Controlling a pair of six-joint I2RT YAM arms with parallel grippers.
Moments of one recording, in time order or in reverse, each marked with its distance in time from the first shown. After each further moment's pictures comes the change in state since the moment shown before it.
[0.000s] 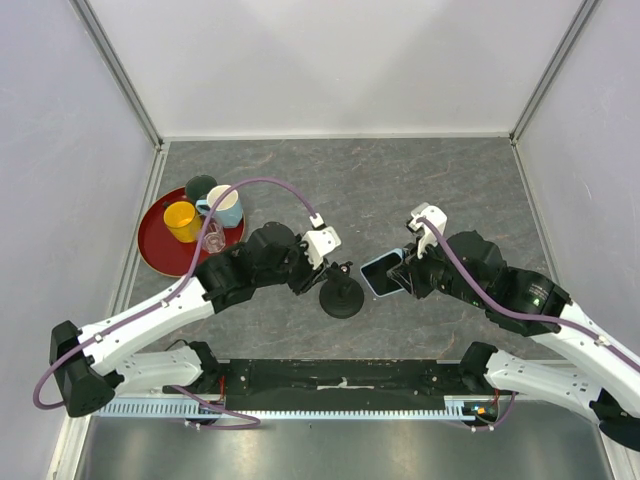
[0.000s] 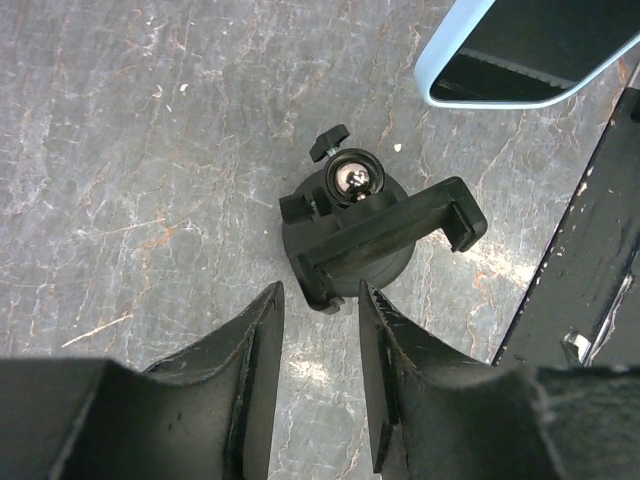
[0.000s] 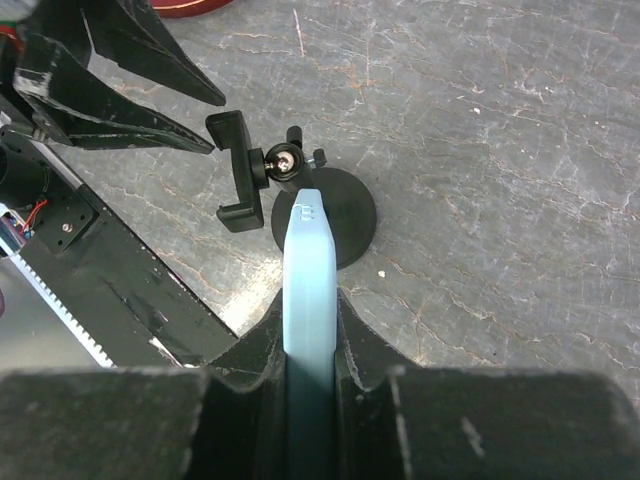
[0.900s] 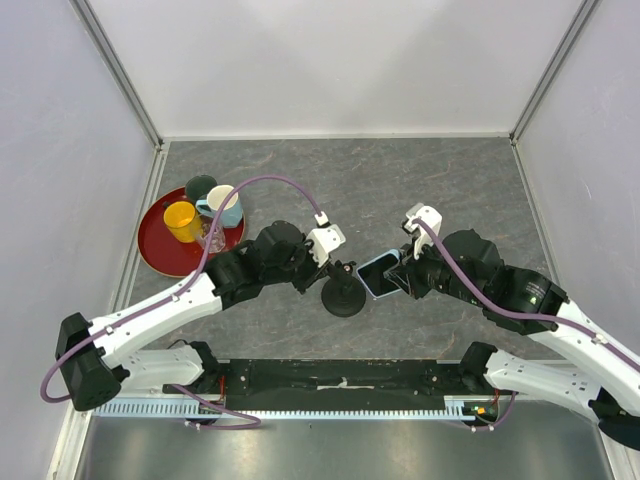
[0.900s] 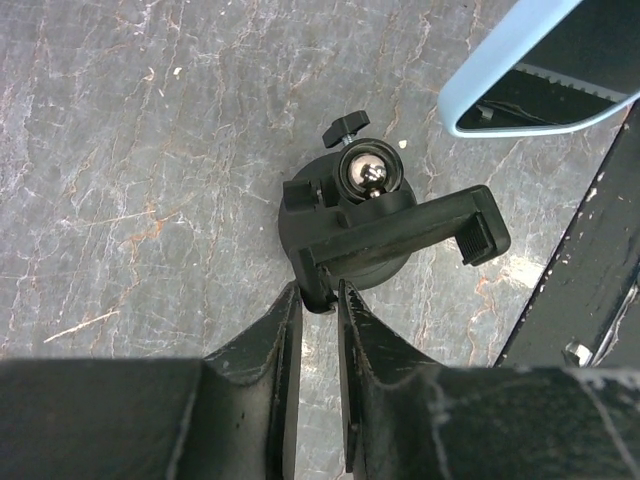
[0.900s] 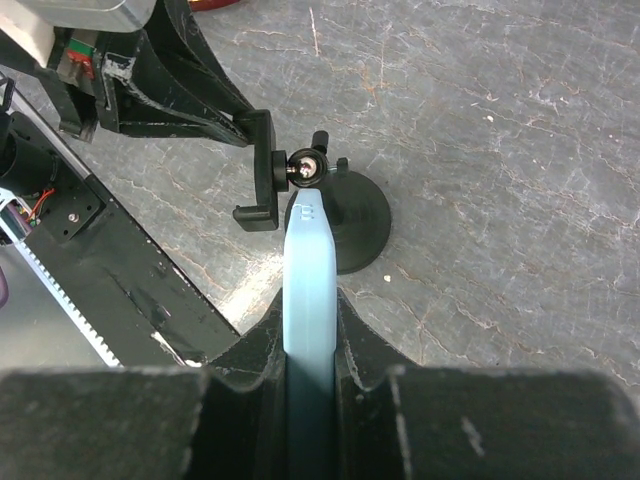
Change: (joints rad) left arm 0.001 0.061 0.000 0.018 -0.002 -0.029; right arm 0.000 0.016 0.003 0.016 -0.039 -0.028
